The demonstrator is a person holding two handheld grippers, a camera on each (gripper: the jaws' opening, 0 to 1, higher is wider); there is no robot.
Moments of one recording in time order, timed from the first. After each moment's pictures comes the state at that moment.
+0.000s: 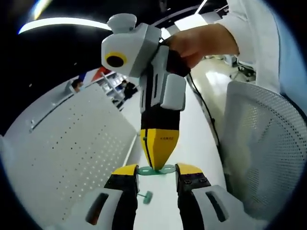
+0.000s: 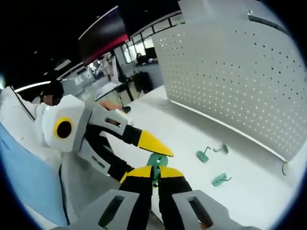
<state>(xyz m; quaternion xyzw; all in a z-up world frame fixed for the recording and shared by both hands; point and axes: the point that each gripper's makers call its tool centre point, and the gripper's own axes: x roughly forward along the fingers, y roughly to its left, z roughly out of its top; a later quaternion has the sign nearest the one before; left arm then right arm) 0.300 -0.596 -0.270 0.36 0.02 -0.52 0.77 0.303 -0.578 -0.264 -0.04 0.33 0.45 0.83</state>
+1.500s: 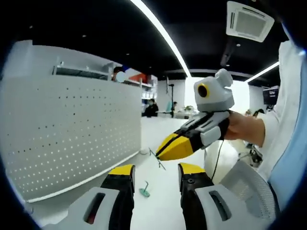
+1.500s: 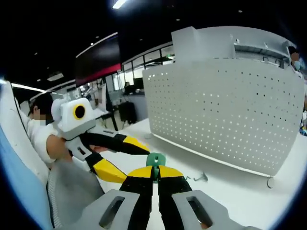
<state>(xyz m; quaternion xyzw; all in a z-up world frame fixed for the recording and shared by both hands) 0.320 -0.567 -0.214 0.00 0.07 -0.50 0.86 0.334 -0.591 -0.215 -0.02 0.18 0.39 0.90</state>
